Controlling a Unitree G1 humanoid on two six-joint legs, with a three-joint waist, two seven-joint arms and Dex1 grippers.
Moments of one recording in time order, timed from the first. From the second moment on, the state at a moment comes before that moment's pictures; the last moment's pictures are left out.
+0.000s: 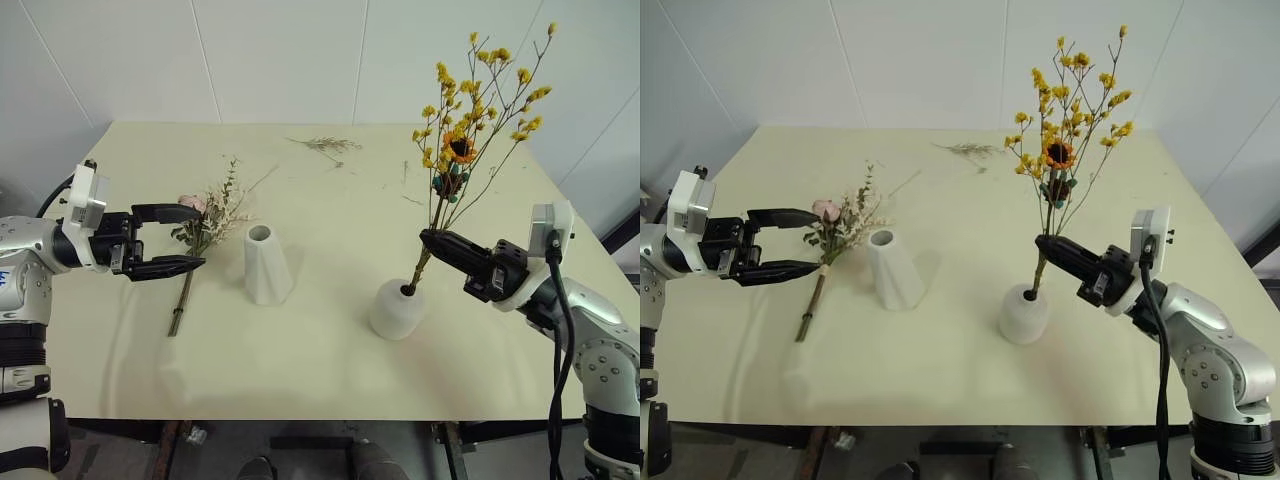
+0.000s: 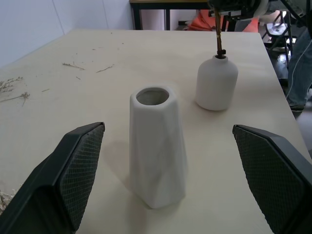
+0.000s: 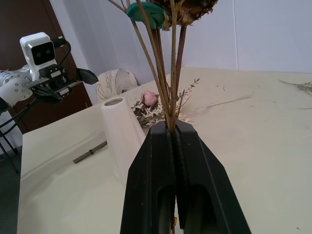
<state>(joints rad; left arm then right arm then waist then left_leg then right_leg) -0.70 0.92 0.23 0.37 -0.54 0.25 -1.47 -0.34 -0.58 -0.28 -0.33 0.92 0.59 0.78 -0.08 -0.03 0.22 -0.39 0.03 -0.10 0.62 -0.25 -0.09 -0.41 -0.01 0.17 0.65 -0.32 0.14</state>
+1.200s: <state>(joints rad) -0.70 0.92 0.23 0.37 -0.54 0.25 -1.45 -0.29 -0.58 -0.26 -0.34 0.82 0.44 0.84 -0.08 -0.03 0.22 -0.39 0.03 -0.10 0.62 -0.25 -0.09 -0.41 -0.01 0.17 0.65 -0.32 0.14</state>
